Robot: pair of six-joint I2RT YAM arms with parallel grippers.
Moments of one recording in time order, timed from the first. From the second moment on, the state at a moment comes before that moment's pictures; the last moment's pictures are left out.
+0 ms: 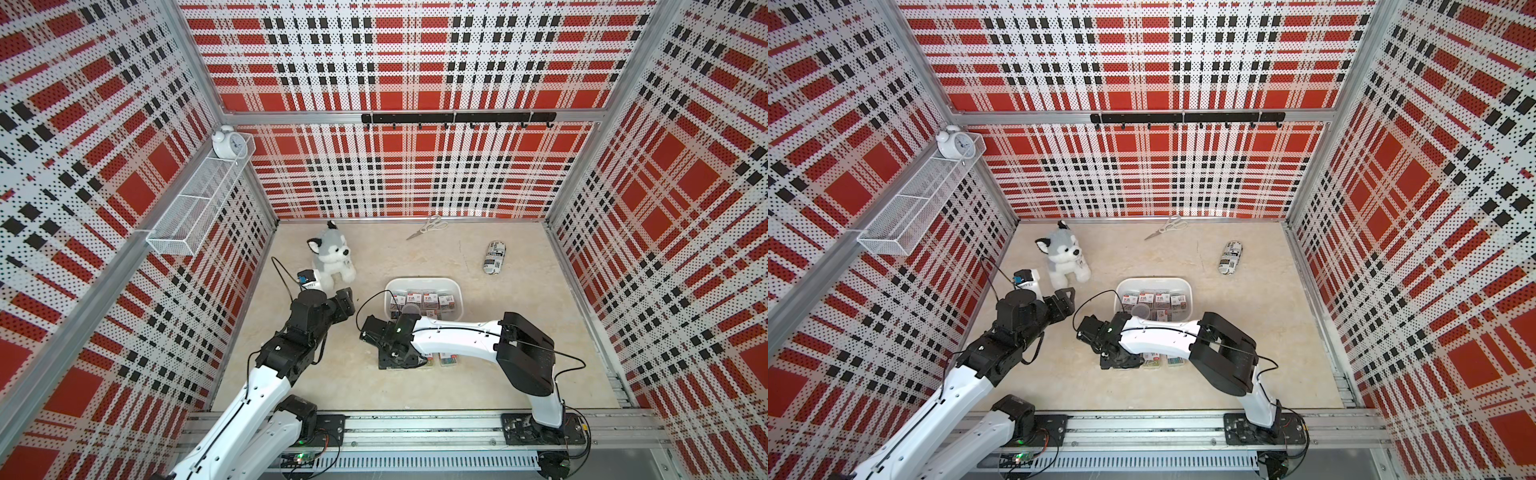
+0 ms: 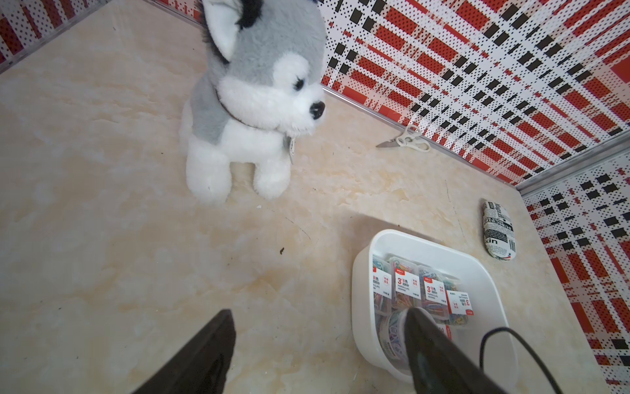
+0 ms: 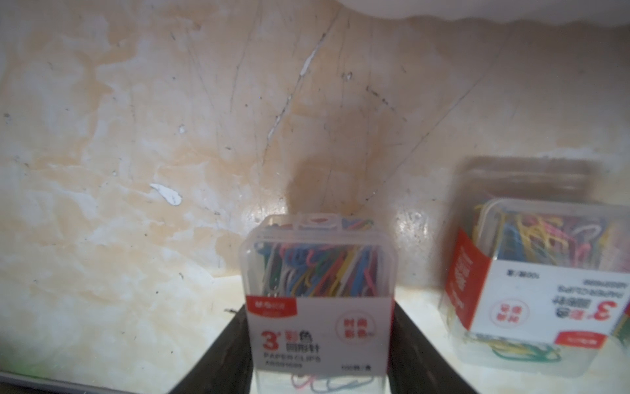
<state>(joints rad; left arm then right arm) -0.37 0.76 0.63 -0.36 -0.19 -0.60 1.19 2.01 1.48 -0.86 0.09 1.14</state>
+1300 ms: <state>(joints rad) -0.37 0.76 0.63 -0.36 -0.19 -0.60 1.17 2.05 1.46 -0.82 0.07 1.14</state>
